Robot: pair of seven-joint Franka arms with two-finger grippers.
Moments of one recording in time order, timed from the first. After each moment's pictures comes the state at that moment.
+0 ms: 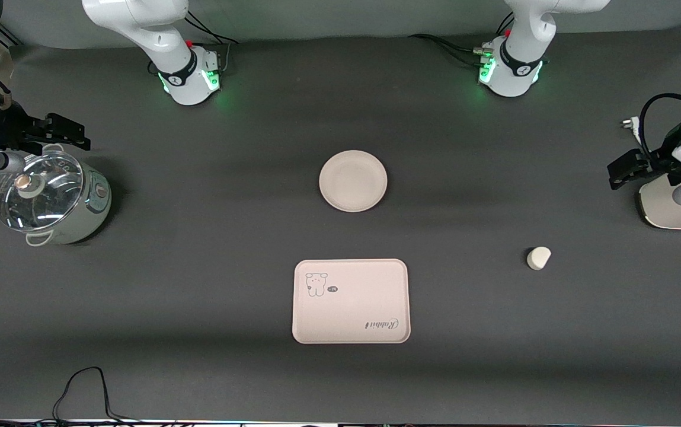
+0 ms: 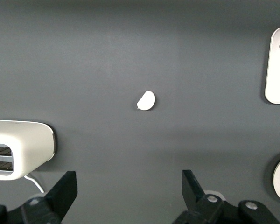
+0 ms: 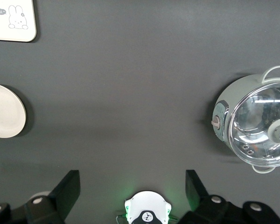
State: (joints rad) left arm -0.17 0.05 0.11 -1.55 0.07 1.59 -0.09; right arm 0.06 -0.02 -0.04 -1.58 0.03 1.37 -0.02
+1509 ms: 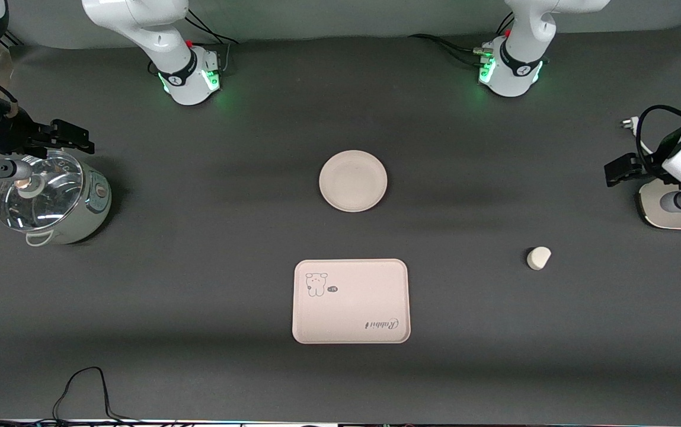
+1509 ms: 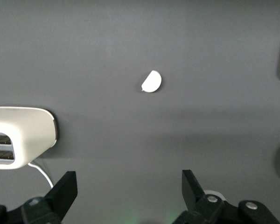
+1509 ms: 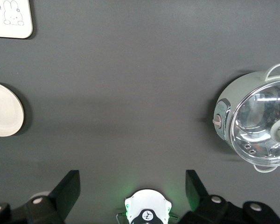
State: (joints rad) left arm -0.15 0.05 0.13 -1.61 0.06 1.55 -0.03; right arm 0.06 -0.01 -0.04 -1.59 0.03 1.37 -0.02
